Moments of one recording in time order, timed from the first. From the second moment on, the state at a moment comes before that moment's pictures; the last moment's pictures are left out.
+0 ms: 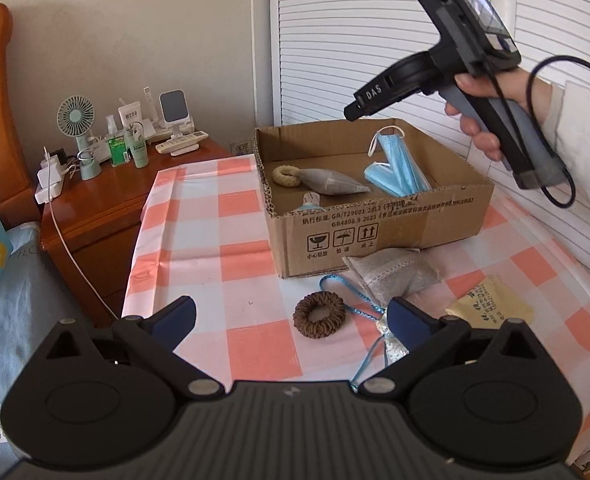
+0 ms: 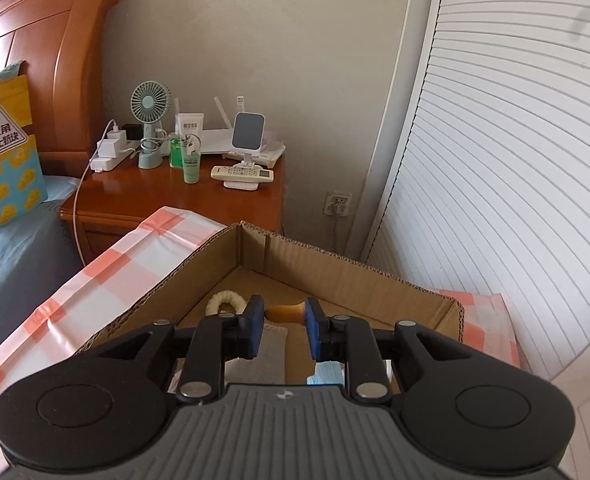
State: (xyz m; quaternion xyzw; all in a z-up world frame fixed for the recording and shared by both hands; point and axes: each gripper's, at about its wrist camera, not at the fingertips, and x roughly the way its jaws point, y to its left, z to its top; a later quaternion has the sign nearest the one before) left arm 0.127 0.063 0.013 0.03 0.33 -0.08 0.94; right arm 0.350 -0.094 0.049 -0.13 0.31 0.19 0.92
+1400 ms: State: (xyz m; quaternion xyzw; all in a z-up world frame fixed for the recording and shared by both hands) left arm 0.091 0.054 0.011 0.04 0.34 -0.08 0.94; right arm 0.145 -0.146 -0.028 -0.10 0.38 0.13 0.91
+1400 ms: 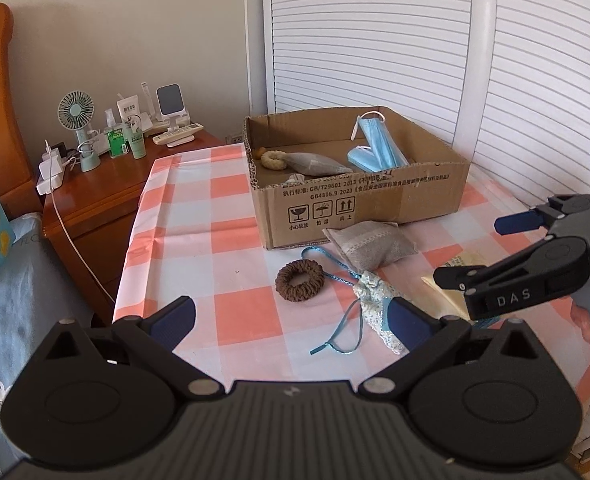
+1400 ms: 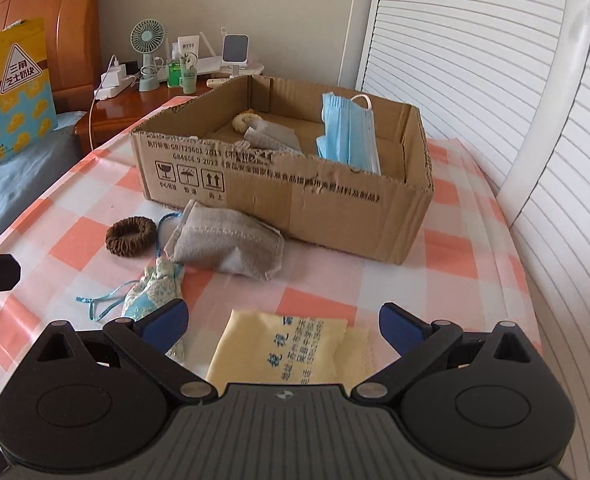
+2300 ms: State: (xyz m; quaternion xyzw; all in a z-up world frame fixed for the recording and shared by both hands) left arm 0.131 0.045 -0.029 0.05 0.39 -0.07 0.92; right arm 0.145 -0.177 -0.061 -0.07 0.40 0.09 0.91
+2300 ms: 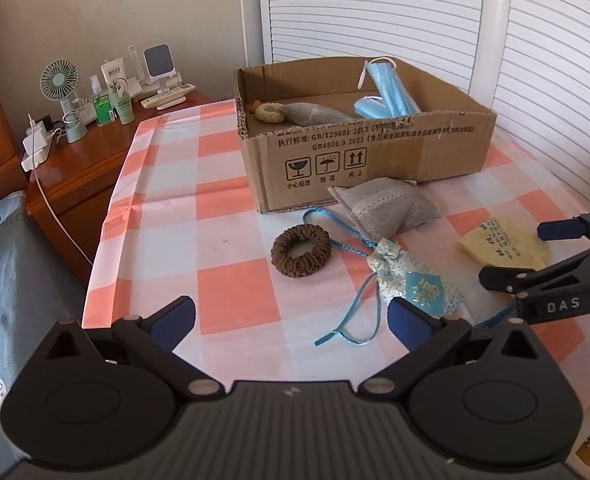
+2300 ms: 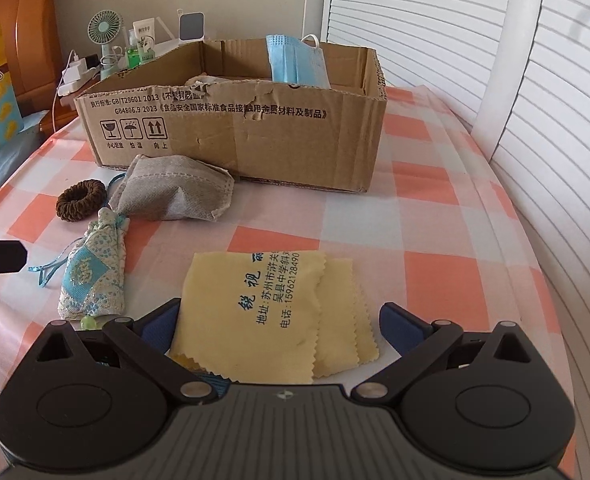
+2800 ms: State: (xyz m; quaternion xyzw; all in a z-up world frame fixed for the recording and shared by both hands) left arm 0.186 0.047 -0.061 0.02 0.42 -0.06 0.91; right arm 0.146 -0.178 -0.062 -0.07 0.40 0.10 0.91
